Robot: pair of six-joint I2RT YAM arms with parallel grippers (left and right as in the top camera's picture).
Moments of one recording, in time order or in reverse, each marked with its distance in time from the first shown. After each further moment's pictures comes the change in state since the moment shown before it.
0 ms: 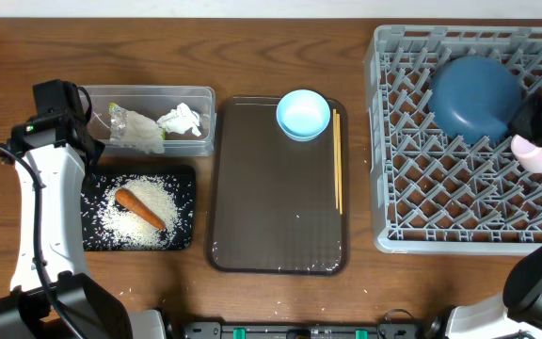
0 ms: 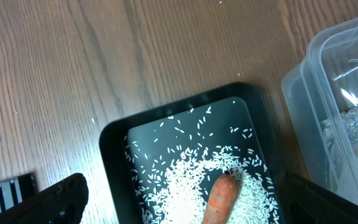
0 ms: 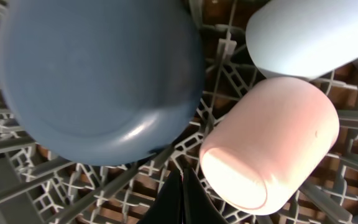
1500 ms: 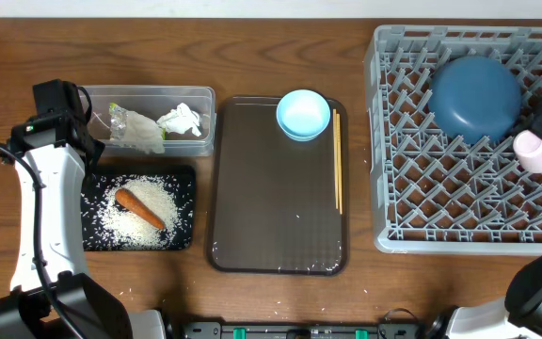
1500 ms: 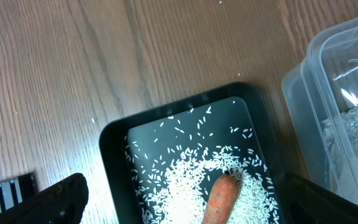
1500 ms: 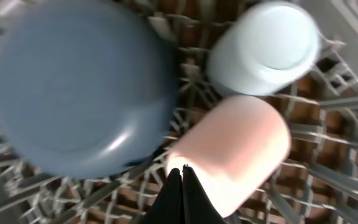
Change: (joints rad) left arm 0.000 0.000 0.000 0.000 0.000 0.000; right arm -0.076 -0.031 0.000 0.032 -0.038 -0.056
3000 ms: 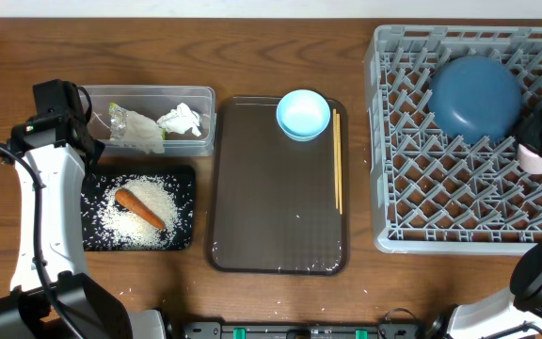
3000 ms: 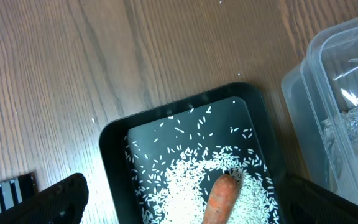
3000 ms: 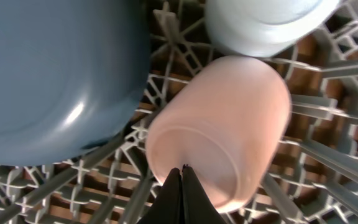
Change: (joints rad) left arm 0.000 0.000 0.000 0.000 0.000 0.000; right arm 0.001 0.088 0.007 -0.083 0.085 -0.035
